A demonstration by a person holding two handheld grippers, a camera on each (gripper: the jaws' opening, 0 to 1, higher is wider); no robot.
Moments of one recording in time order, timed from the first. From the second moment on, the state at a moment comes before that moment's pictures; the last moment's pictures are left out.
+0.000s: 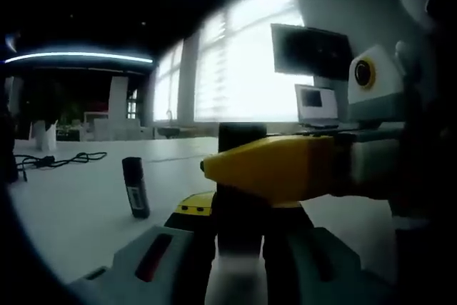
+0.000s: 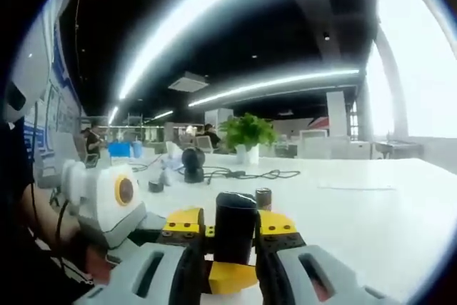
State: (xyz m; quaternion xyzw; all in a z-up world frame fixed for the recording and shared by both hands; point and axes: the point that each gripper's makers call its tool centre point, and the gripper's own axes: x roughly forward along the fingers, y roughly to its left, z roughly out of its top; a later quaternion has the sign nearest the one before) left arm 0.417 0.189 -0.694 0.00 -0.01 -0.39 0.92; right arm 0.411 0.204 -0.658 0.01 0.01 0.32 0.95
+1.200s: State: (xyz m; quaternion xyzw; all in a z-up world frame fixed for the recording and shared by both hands) left arm 0.416 0.192 -0.696 0.00 -0.01 -0.39 0.92; right arm 0.414 0.197 -0.671 -0.01 0.02 0.31 0.95
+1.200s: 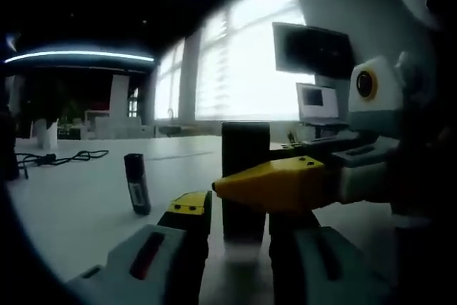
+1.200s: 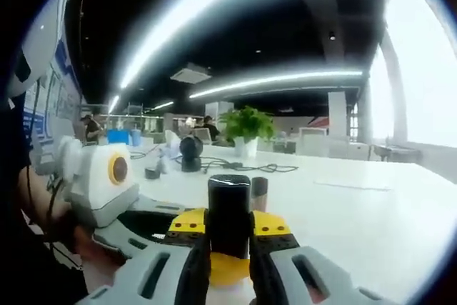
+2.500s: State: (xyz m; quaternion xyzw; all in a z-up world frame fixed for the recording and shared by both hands) left arm 0.405 0.206 -0.691 -0.02 -0.02 -0.42 0.91; right arm 0.535 0.104 -0.657 0.00 0.00 0.21 0.98
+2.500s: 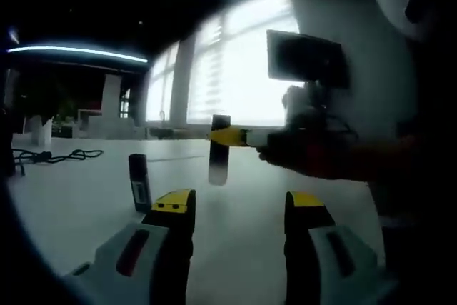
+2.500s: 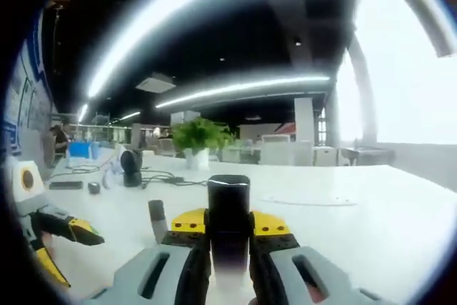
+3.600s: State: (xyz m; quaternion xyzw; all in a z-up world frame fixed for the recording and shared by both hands) left arm 0.407 0.210 -0.688 -0.03 -0.03 -0.41 0.91; right arm 0.539 0.105 -0.666 -0.04 0.00 0.20 0.98
